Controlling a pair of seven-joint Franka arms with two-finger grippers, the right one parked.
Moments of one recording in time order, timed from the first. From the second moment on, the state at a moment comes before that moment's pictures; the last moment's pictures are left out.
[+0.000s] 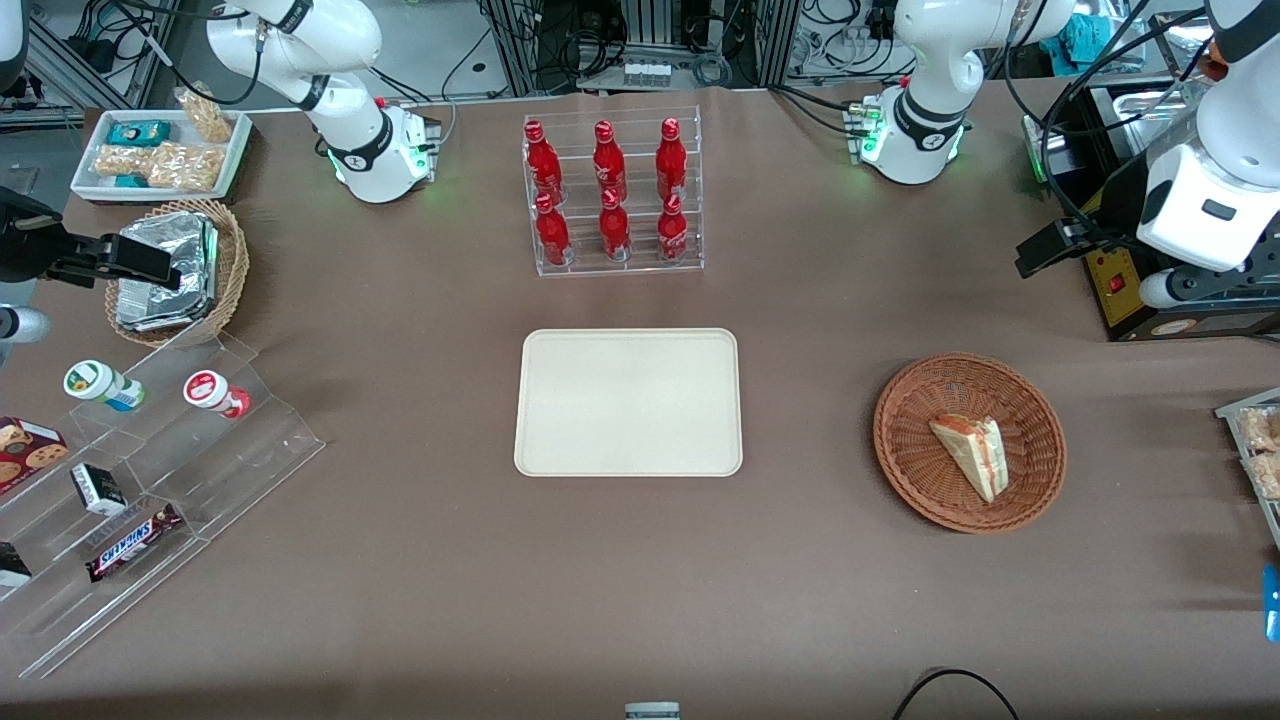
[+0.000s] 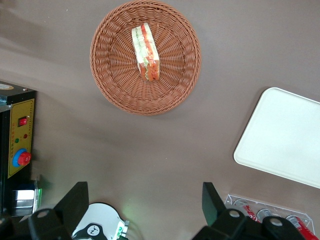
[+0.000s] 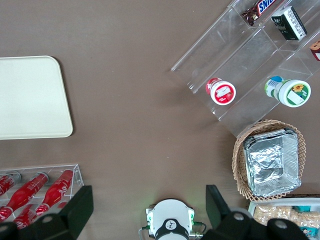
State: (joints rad) arm 0.04 0.00 -0.18 -1.54 -0.04 1.40 -0.44
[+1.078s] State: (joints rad) arm 0.17 0.21 -0.14 -1.65 0.02 1.63 -0.44
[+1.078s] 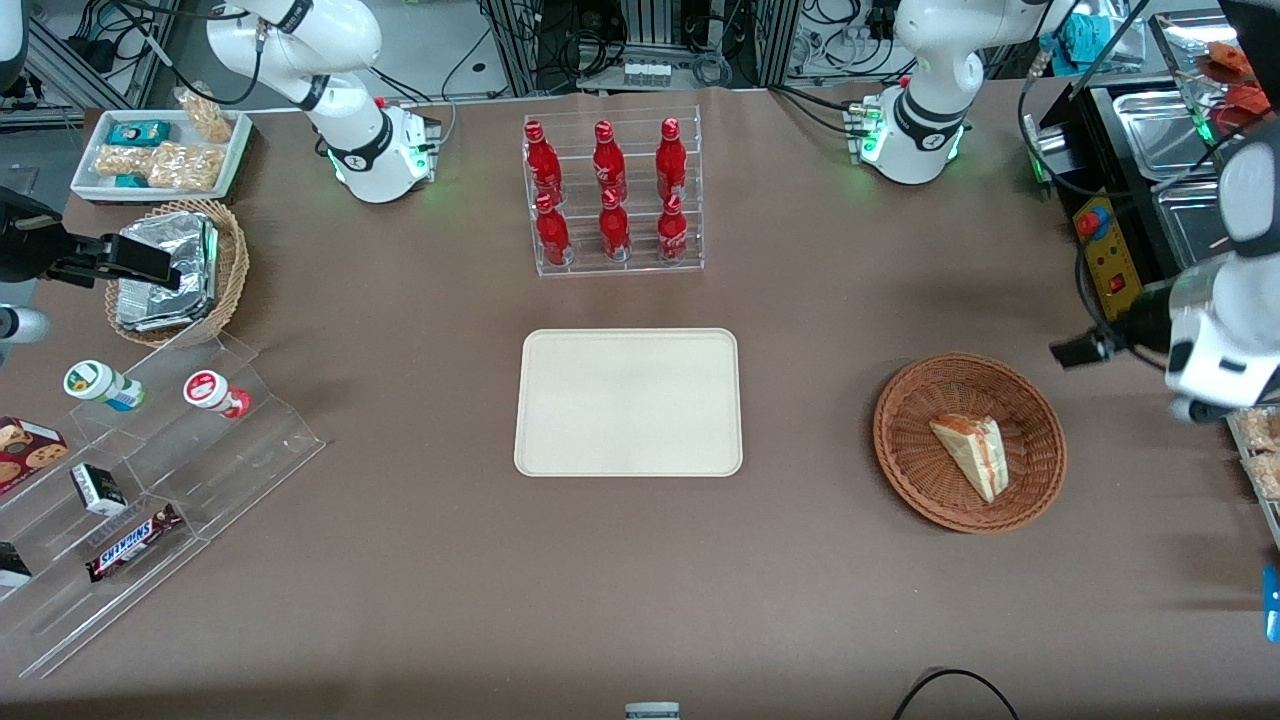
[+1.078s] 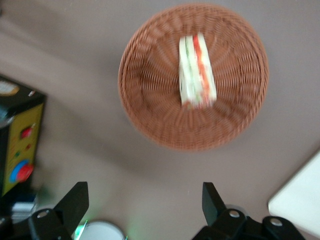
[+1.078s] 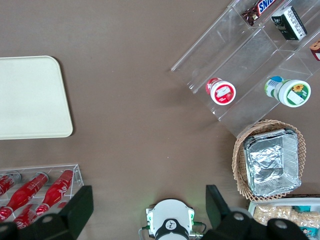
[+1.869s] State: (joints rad) arm 0.17 0.35 -0.13 -1.81 -0.01 2.11 -0.56
